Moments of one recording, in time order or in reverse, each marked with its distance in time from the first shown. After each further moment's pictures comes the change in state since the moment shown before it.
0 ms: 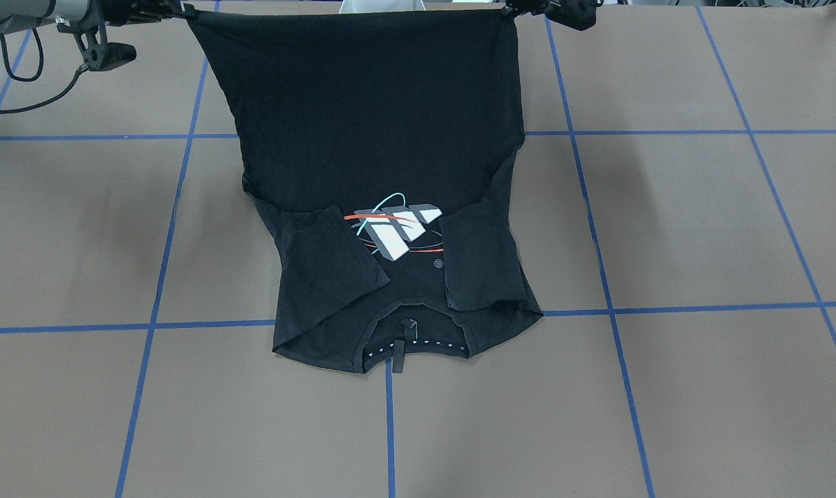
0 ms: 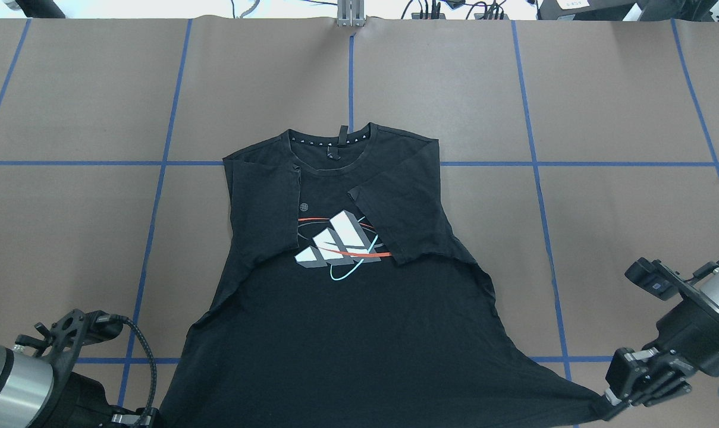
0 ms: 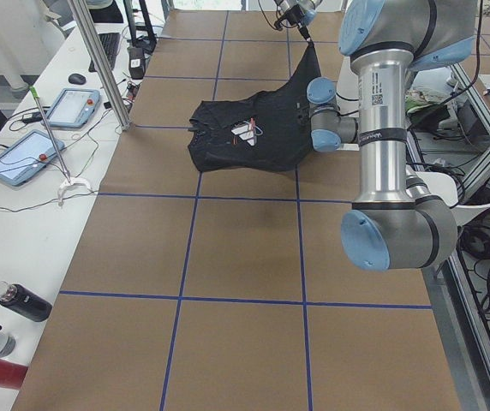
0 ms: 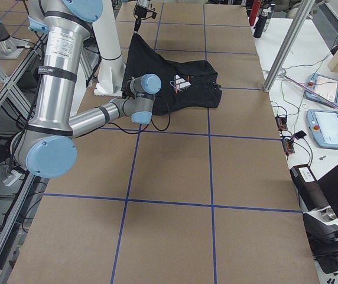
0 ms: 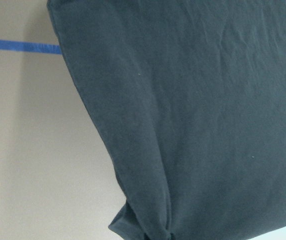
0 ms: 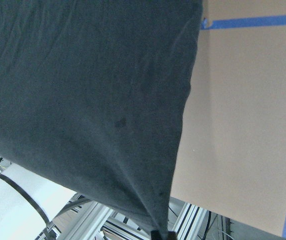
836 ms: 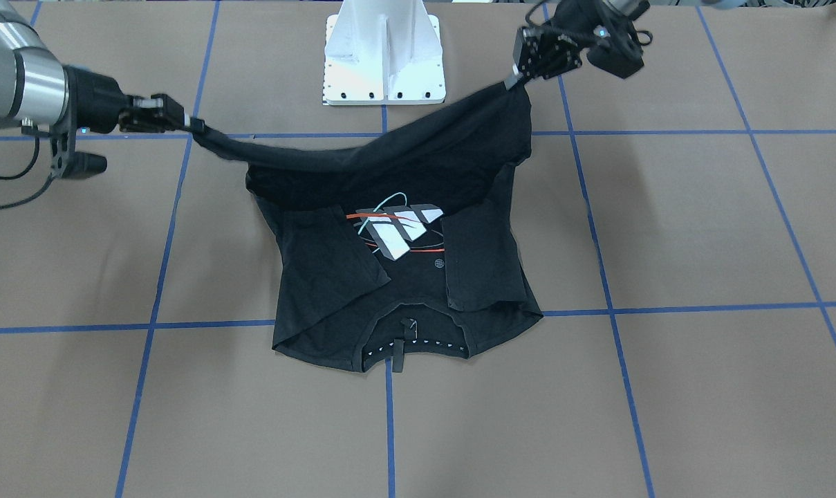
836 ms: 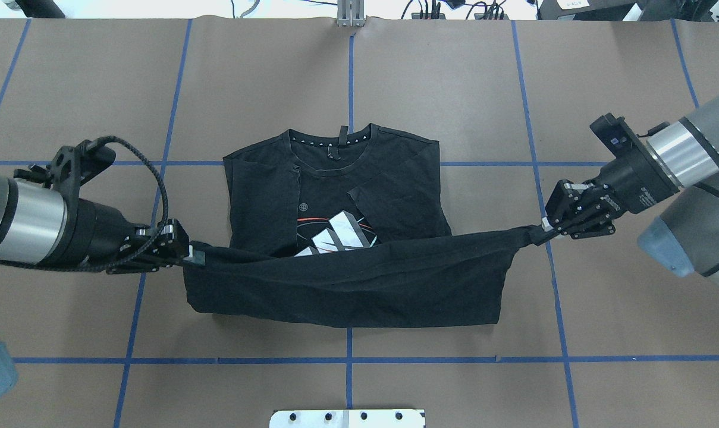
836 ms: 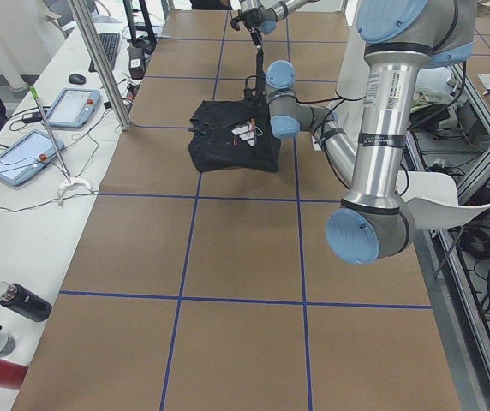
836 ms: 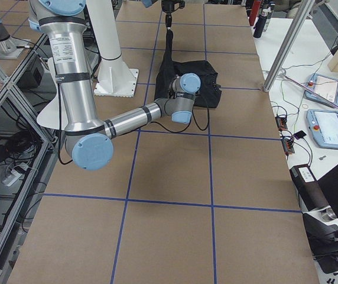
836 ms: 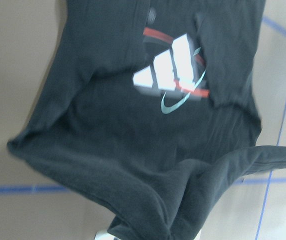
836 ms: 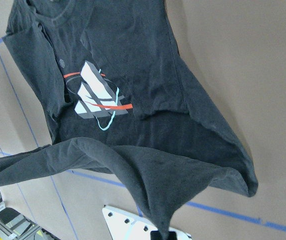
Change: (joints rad) left arm -0.414 -0.294 0.217 0.027 -0.031 0.027; right arm 0.282 0.399 -0.367 0.006 -0.024 -0.004
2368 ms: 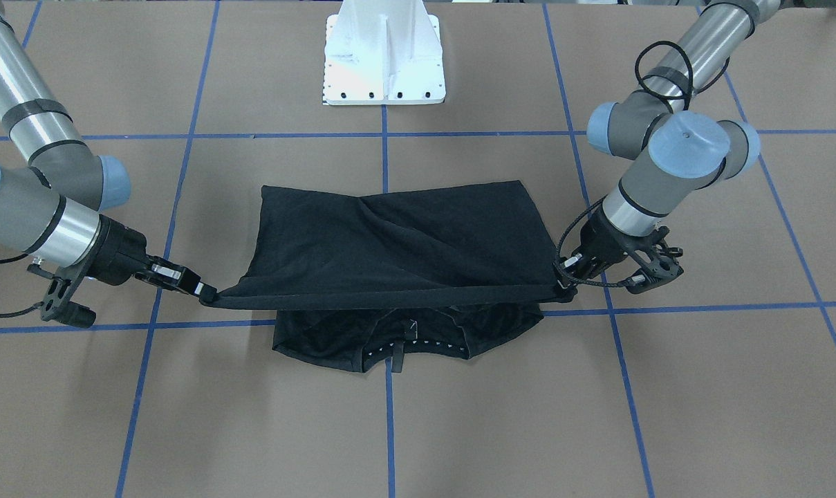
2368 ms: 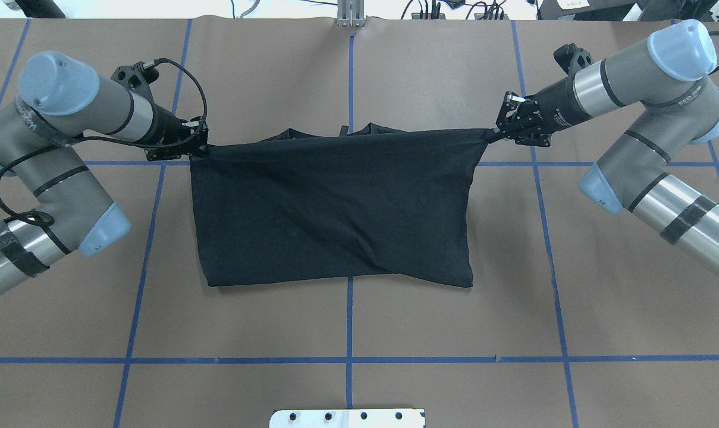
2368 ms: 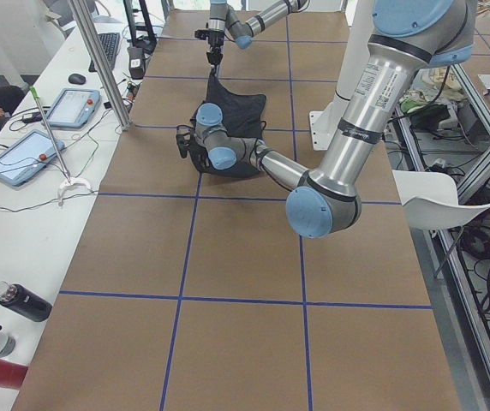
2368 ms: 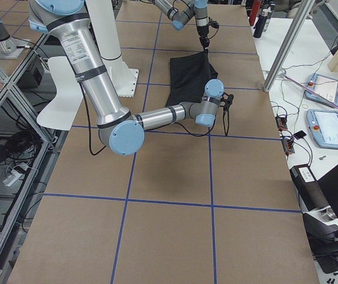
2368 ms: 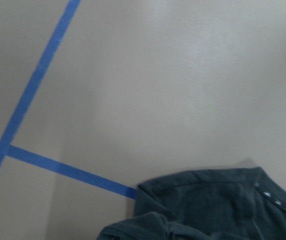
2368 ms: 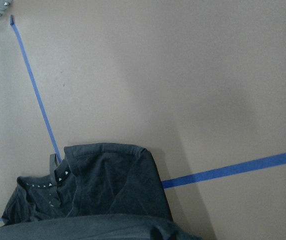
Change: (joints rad) left arm -0.148 -0.288 0.687 -0.090 0.103 0.129; right arm 0.014 0.236 -0.370 -0.004 -0.382 -0.007
